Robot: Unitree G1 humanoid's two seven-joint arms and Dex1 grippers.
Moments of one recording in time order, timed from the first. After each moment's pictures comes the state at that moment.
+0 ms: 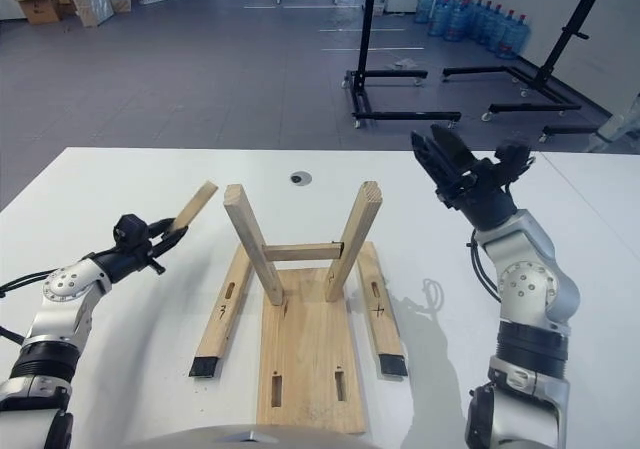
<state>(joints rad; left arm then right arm) -0.23 0.52 0.15 0.44 -0.23 -0.20 -0.73 -0.33 -0.44 -0.45 -0.09 1.01 0.46 0.73</state>
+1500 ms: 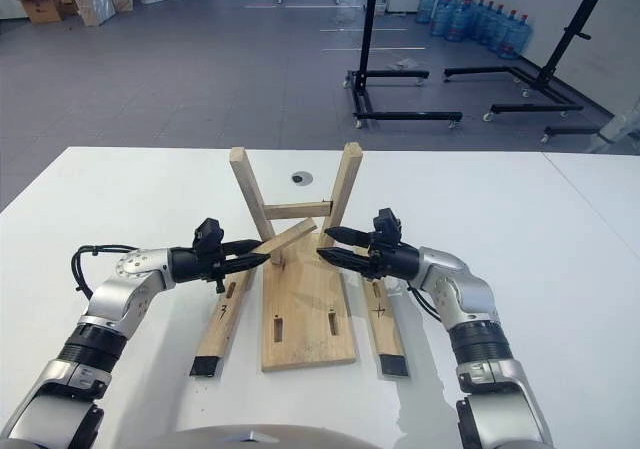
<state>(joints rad) -0.31 0.42 -0.14 0.17 -0.39 0.18 -1.06 -0.29 -0.42 -0.03 0.21 0.67 0.45 1.19</state>
